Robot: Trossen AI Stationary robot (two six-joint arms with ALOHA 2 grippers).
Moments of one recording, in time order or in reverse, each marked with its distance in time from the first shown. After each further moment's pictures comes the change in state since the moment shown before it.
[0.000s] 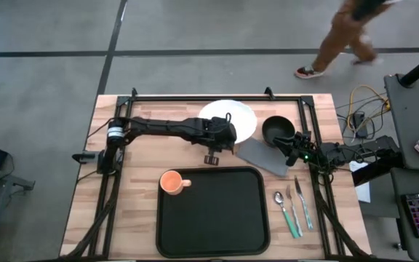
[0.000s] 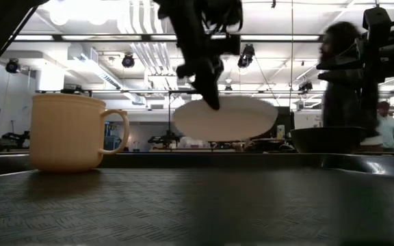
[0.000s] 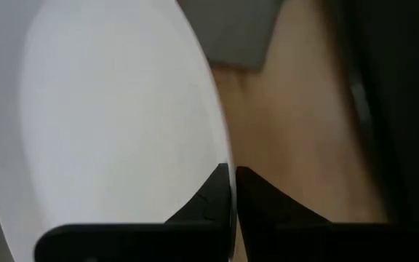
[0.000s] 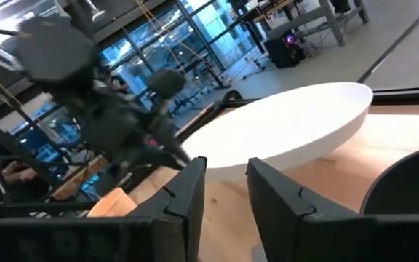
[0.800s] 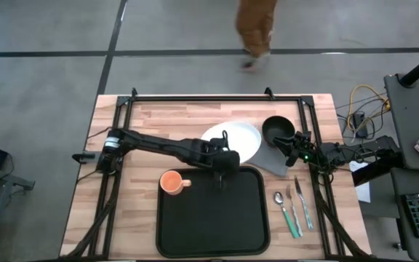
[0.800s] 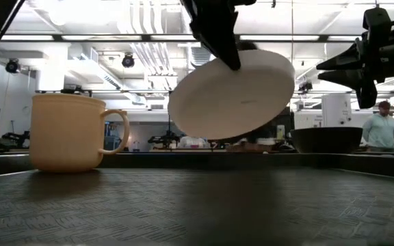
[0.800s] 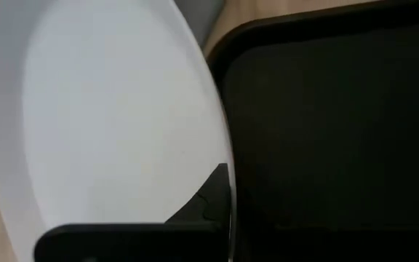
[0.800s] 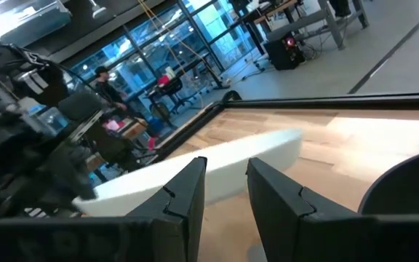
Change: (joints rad) left arm -0.221 -0.002 0.129 -0.055 0.002 -0.432; right arm 0.000 0.000 0.000 0.000 0.000 -0.030
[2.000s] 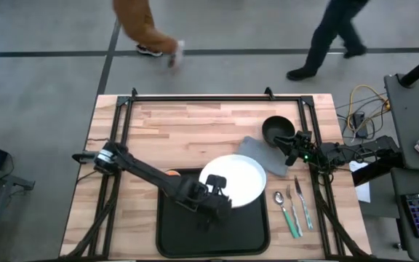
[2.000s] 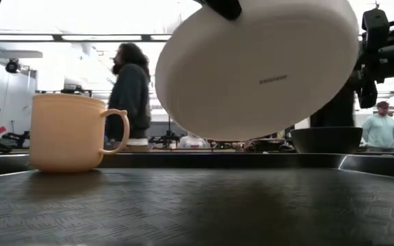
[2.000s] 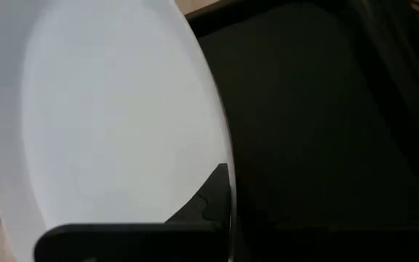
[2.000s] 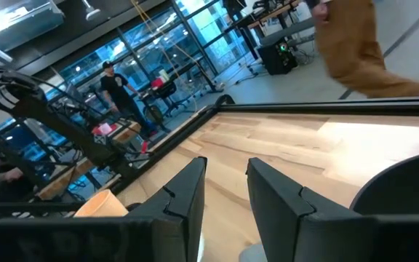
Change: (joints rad) left arm -0.285 0.002 -0.034 0.062 0.001 -0.026; right arm 0.000 0.000 0.000 0.000 0.027 -0.014
